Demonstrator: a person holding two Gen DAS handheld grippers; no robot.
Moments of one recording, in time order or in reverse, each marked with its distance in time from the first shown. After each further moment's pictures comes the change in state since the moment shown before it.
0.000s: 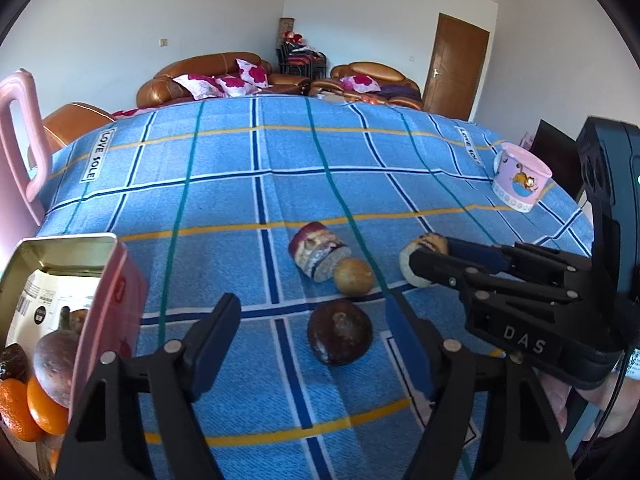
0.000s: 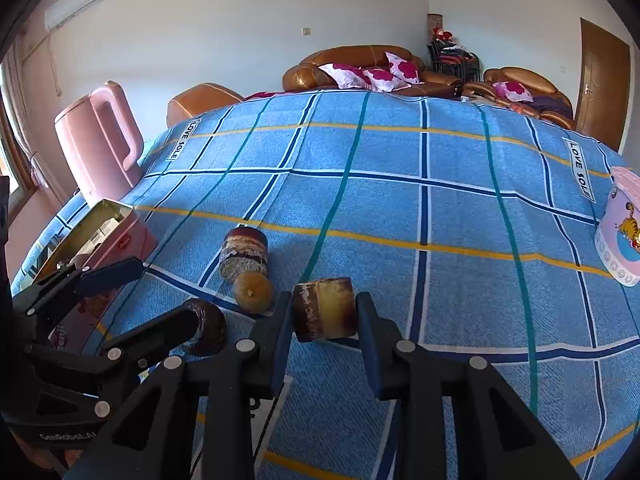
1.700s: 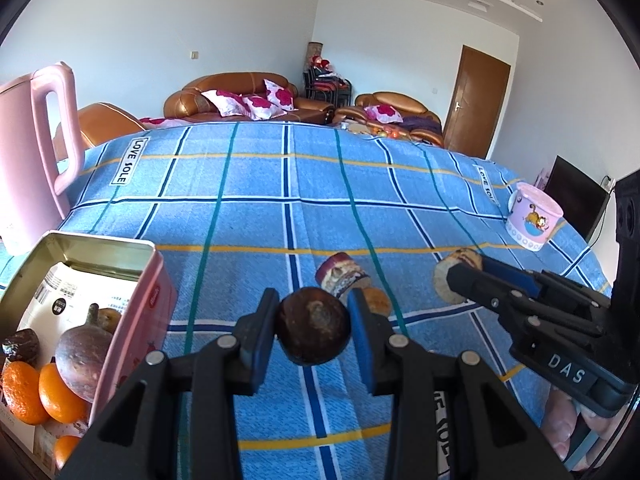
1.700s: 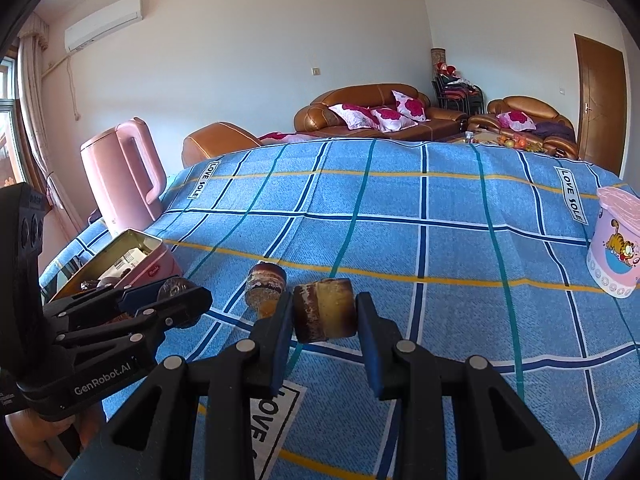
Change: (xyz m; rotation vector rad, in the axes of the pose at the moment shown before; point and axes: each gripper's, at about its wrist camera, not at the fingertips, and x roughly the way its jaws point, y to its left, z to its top) left arm -0.021 0.014 0.000 -0.083 -0.124 0.071; right arm -0.030 0.000 -0.003 -0.016 -0.153 0.056
